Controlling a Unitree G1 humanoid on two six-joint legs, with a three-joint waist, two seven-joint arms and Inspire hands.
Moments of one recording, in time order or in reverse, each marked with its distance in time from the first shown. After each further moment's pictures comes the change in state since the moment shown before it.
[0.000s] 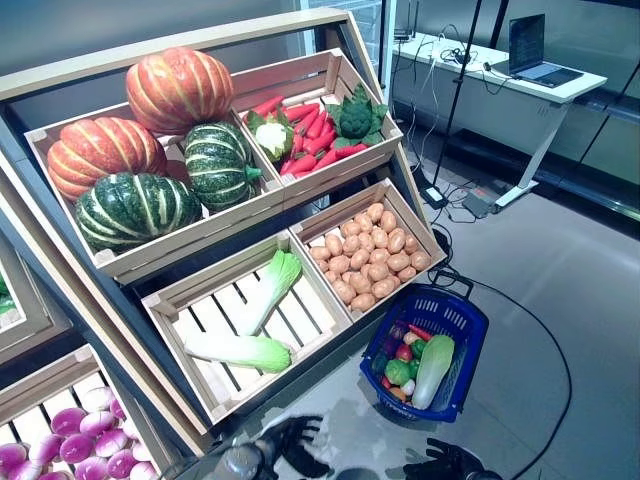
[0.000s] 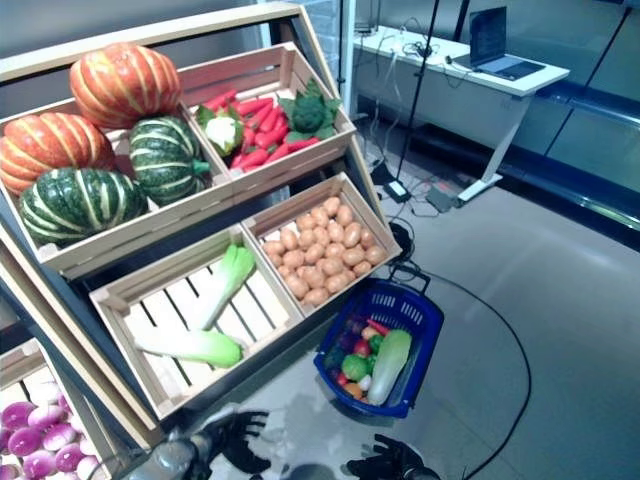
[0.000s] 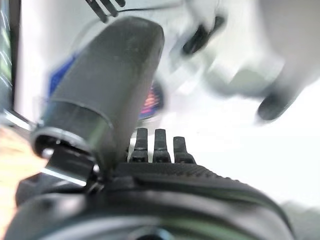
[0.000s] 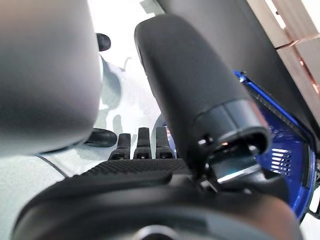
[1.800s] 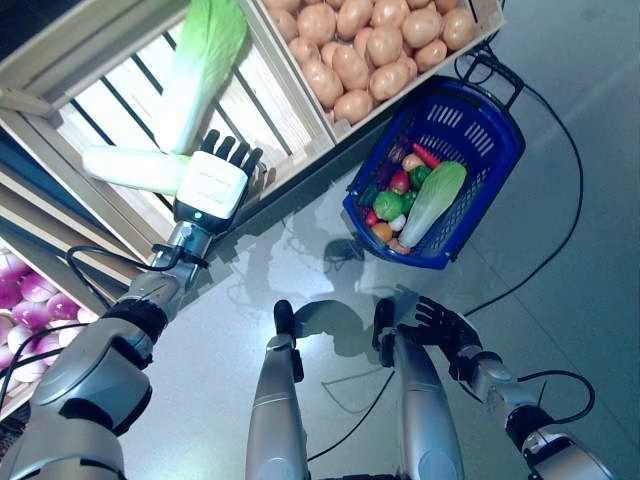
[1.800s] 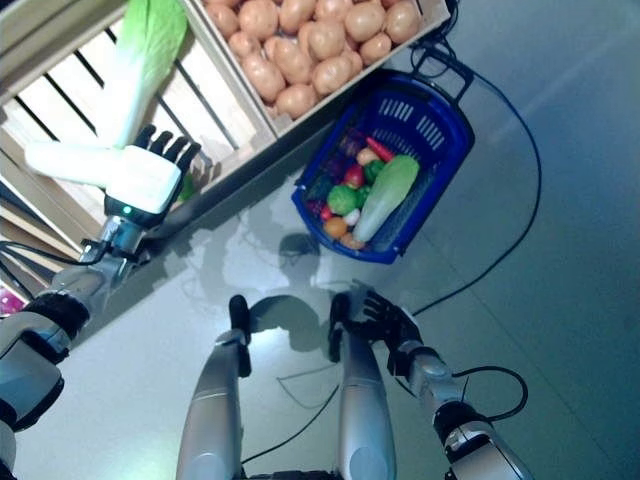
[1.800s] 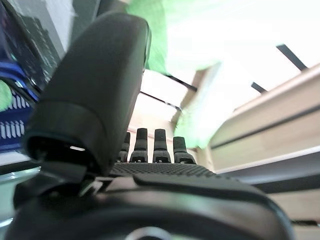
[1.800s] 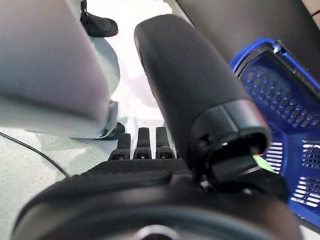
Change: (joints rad) left arm -0.844 0.275 -0.298 0.442 0.864 0.106 1.030; right arm -0.374 -0.117 0.099 -0.192 0.272 -0.135 0.025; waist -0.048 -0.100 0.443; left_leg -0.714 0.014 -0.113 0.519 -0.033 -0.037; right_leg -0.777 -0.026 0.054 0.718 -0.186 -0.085
